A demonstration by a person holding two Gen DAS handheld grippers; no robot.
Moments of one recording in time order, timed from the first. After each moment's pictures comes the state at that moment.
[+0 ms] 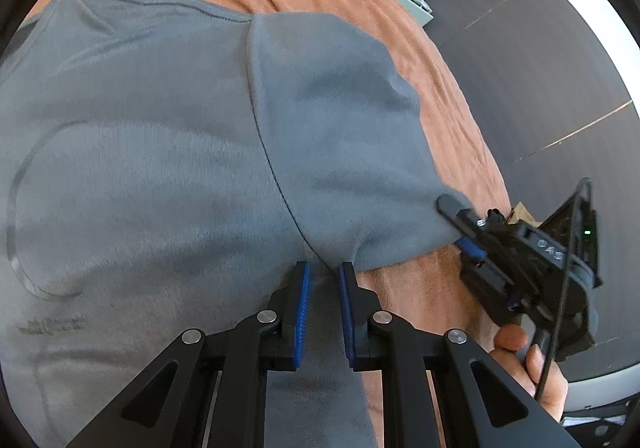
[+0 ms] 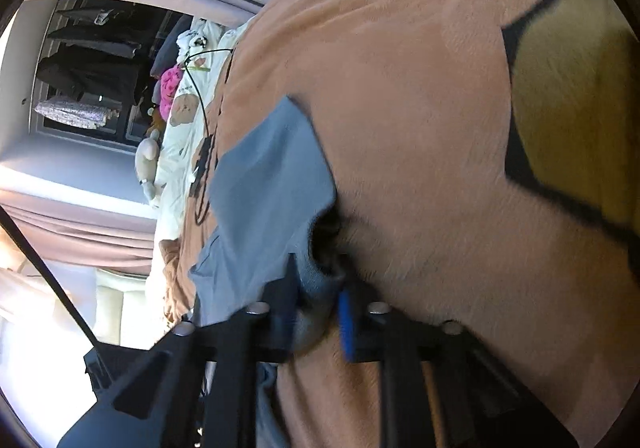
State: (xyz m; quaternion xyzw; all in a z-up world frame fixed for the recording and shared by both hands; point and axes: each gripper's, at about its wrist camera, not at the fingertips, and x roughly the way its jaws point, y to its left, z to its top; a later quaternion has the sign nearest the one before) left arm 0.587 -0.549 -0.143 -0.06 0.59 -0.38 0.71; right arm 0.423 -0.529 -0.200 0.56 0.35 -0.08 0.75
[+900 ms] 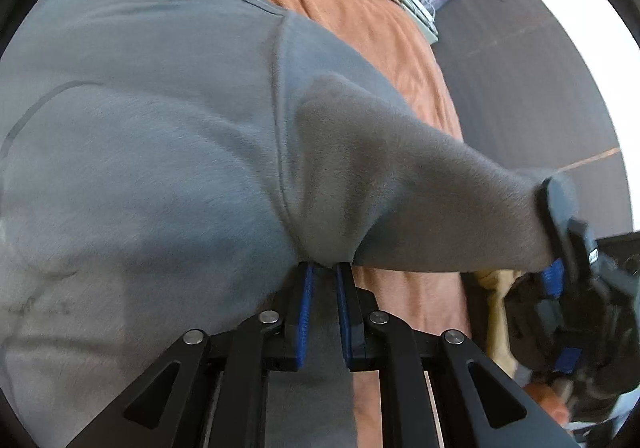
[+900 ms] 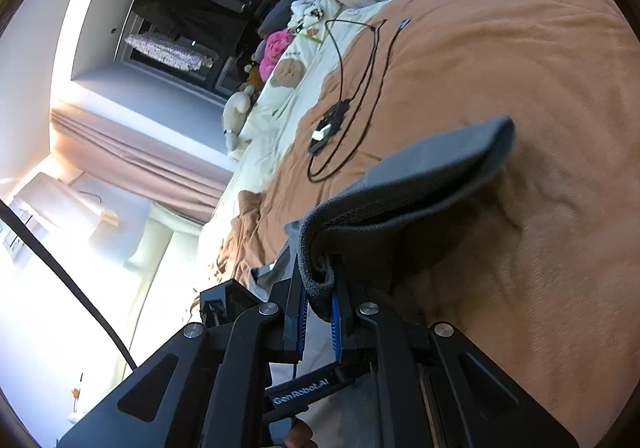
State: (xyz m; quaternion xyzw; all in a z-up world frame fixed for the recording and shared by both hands) left arm 0.600 -0.528 -0.147 -0.15 0.60 -0.37 0.69; right arm 0.440 -0.497 -0.151 0.50 0.31 0.08 0.81
